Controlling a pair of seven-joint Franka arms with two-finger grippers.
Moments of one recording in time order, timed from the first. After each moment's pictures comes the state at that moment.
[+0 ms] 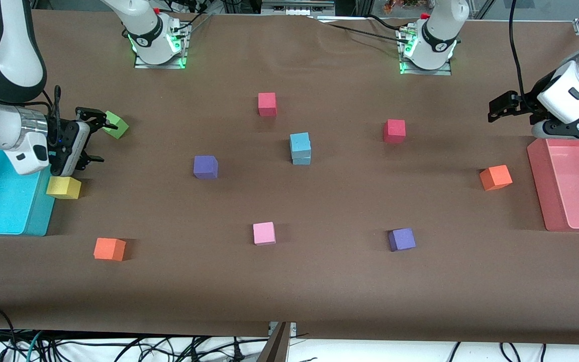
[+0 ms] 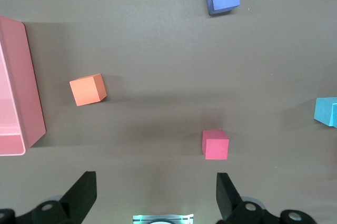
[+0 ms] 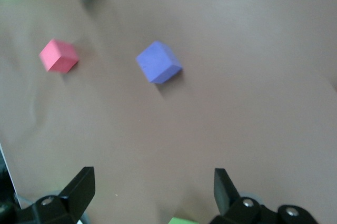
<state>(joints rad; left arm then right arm) 0.01 -0.02 -0.05 -1.68 -0.02 1.52 -0.03 0.11 0.16 -0.13 -1.77 0.30 1.66 -1.00</state>
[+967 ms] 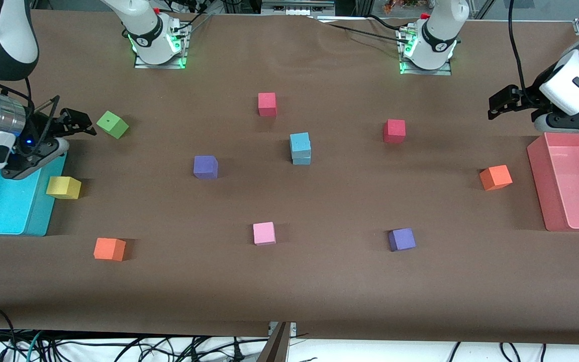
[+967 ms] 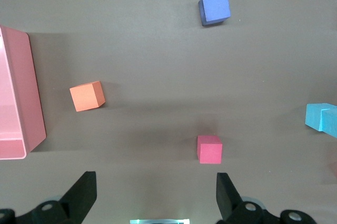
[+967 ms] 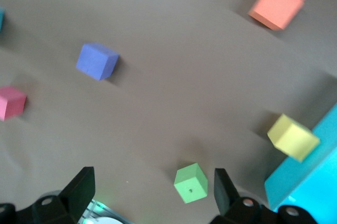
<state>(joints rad) 0.01 -0.02 -0.07 -1.64 -0.02 1.51 -0.06 0.11 0.16 -0.11 -1.61 0.08 1.57 -0.46</state>
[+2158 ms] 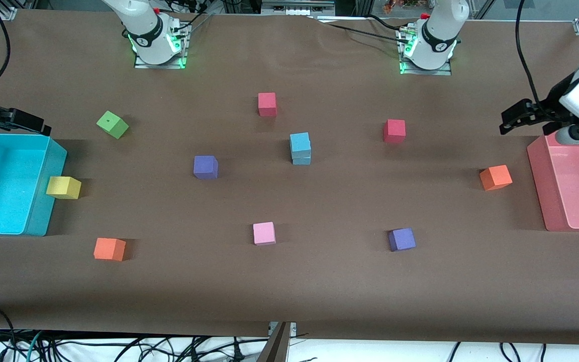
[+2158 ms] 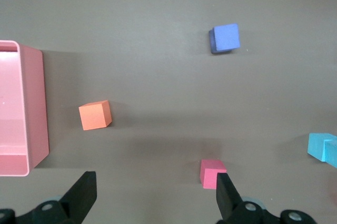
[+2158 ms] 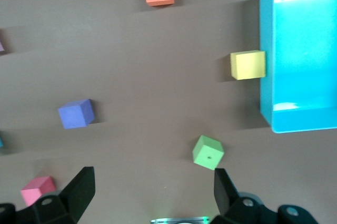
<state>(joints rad) 0.02 0.01 -0.04 -1.62 -0.03 1.59 -0.06 -0.01 0.12 -0.08 -1.50 0.04 1.48 0.04</state>
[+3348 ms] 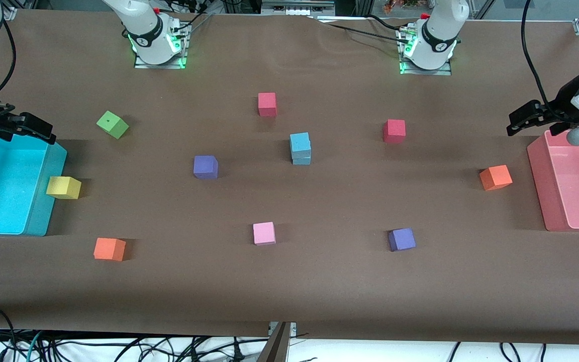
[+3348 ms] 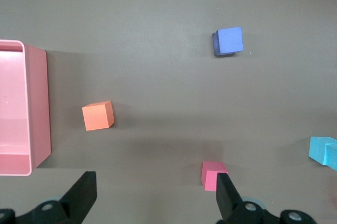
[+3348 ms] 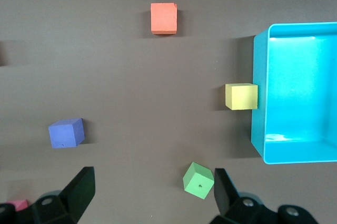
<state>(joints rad) 0.03 0.01 -0.04 -1.61 -0.03 1.60 -0.06 -0.02 0.08 0.00 -1.57 -0.02 1.63 0.04</state>
